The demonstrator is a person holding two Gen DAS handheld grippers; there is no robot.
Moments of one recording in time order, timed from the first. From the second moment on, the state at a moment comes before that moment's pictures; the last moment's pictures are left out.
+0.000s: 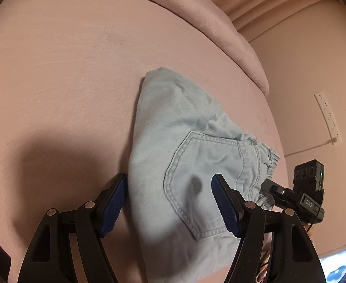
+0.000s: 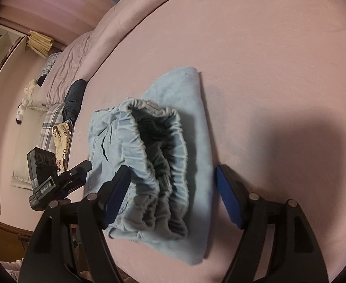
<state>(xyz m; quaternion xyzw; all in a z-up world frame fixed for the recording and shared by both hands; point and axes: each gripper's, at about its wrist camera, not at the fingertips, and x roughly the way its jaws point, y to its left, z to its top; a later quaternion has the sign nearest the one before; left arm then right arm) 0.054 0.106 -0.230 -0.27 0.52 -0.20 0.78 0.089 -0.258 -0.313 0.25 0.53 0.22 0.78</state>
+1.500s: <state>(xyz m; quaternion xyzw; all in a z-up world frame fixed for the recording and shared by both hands) 0.112 0.164 -0.143 -0.15 0.42 -0.16 0.88 0.158 -0.148 -0.217 0.12 0.39 0.30 0.86</state>
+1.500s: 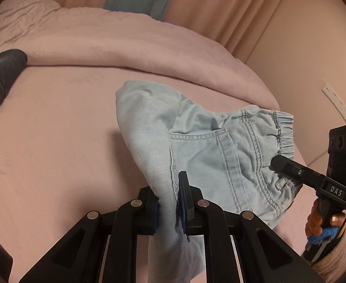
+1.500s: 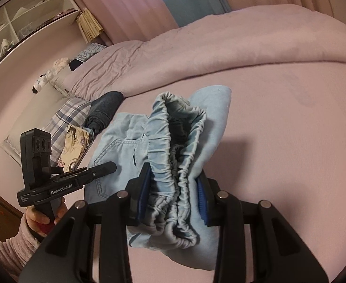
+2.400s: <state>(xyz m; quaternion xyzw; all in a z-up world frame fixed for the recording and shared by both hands) 0.163 0.194 -0.175 -0.06 0.43 -0.02 0.90 0.247 -0.121 -0.259 0.05 0.44 0.15 0.88</state>
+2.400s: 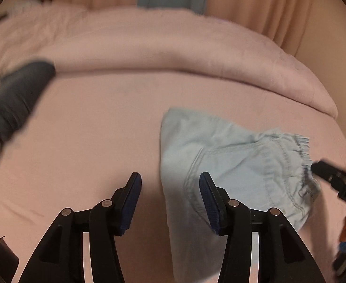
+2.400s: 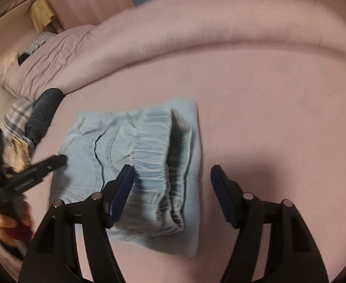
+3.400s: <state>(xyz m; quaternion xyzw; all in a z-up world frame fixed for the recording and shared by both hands) 0.083 0.147 -0.058 0.00 0.43 0.00 0.90 0.138 -0.109 -0.143 -0.04 0.41 0.19 0.89</state>
